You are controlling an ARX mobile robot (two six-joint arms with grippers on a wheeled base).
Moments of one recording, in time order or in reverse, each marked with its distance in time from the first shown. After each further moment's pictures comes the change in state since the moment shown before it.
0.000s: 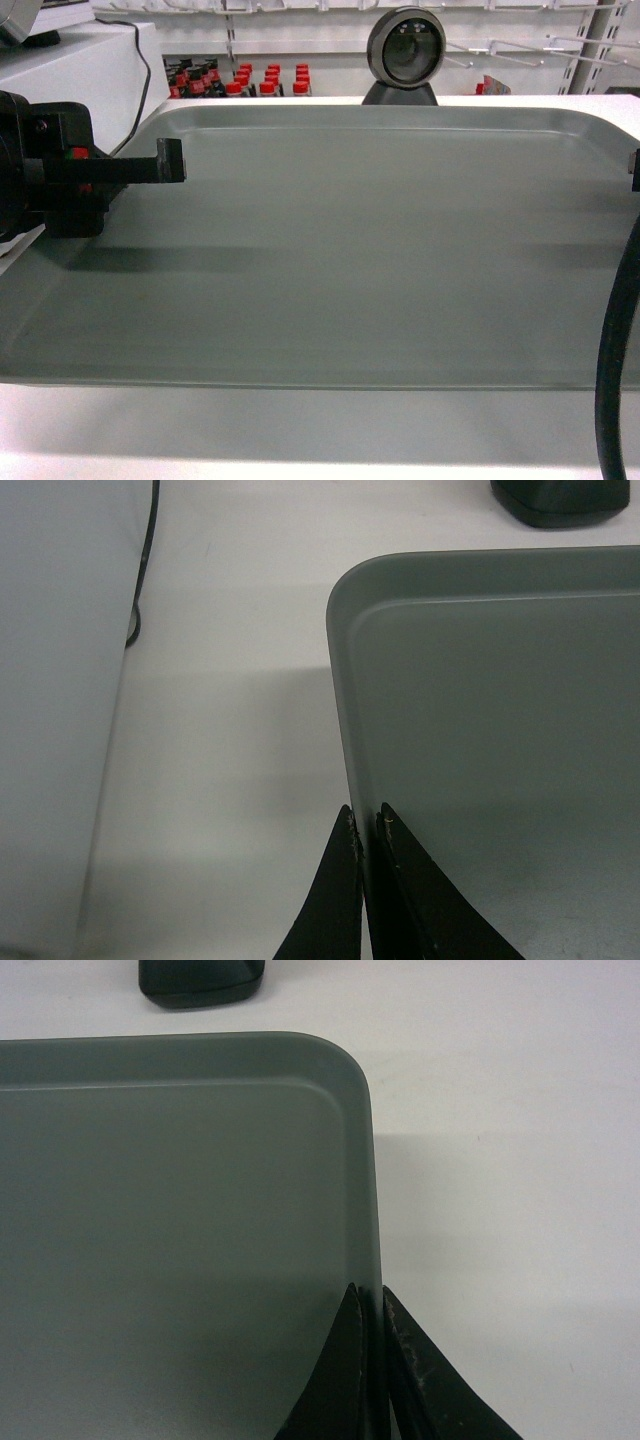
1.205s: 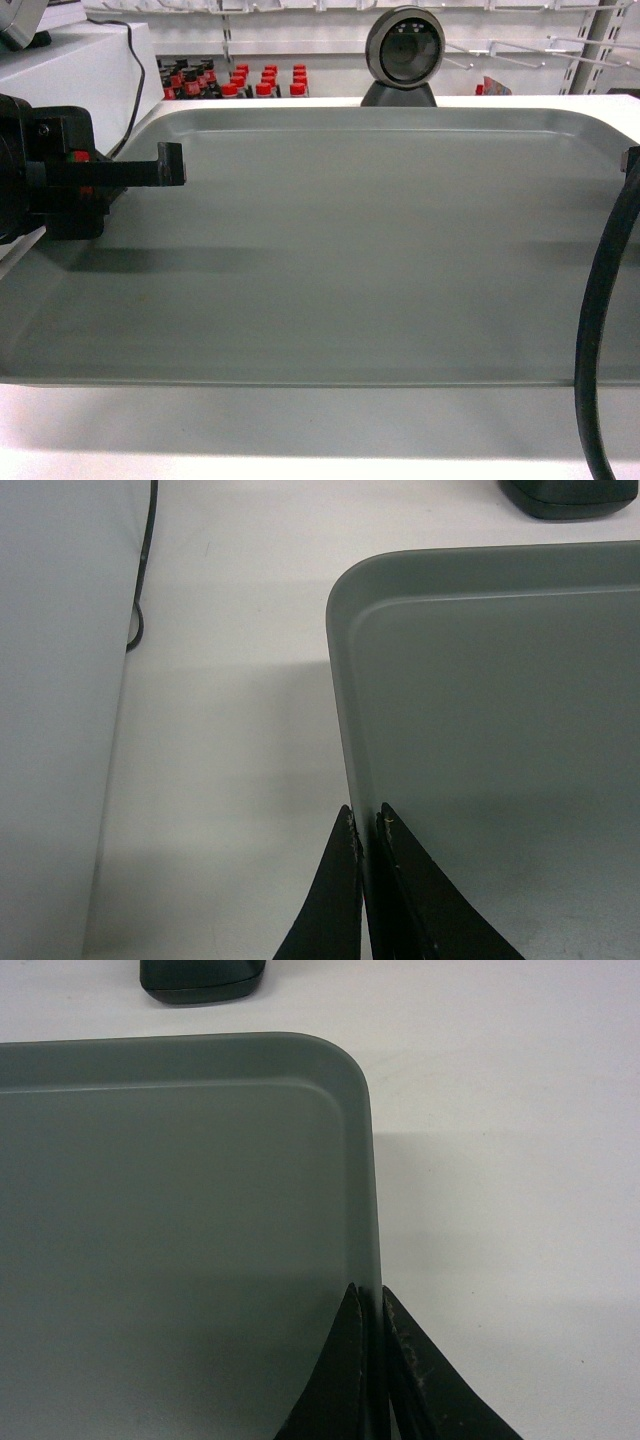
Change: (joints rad) left arm 0.001 0.012 0.006 -0.002 0.000 0.001; right arm -0.001 0.006 0.007 -0.001 0.000 0.000
